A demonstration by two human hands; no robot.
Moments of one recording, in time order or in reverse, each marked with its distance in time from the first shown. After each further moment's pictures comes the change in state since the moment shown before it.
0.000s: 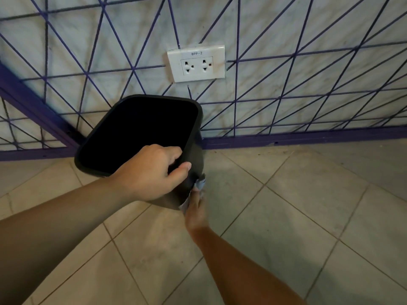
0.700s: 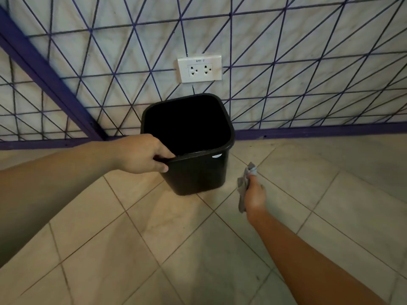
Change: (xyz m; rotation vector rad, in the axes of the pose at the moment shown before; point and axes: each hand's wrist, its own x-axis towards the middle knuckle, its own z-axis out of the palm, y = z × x) left_hand -0.041 0.017 -0.057 0.197 -0.519 -0.041; right_hand -0.090 -0.074 -0.125 0.145 0.282 0.105
